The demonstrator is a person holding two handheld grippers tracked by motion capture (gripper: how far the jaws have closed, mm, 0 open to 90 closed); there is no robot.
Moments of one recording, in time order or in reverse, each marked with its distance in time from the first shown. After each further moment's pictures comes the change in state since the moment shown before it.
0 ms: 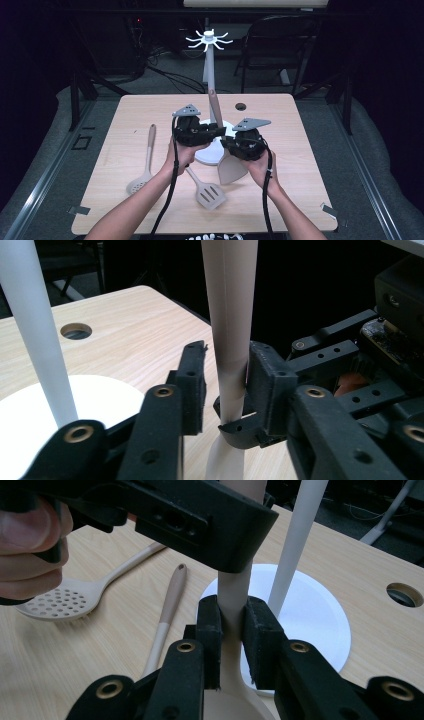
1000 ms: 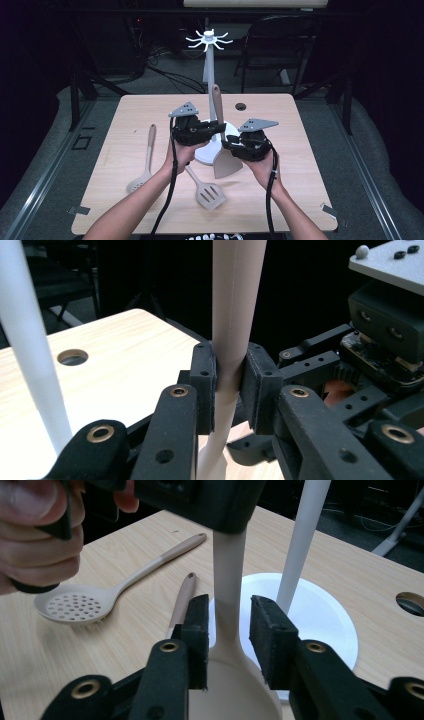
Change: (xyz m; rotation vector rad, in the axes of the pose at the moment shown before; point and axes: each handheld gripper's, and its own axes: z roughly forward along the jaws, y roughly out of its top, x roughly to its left) left arm -0.004 0.007 -0.008 -0.067 -0.019 0.057; right arm -0.006 -0.005 -0.010 -0.054 0.050 0.004
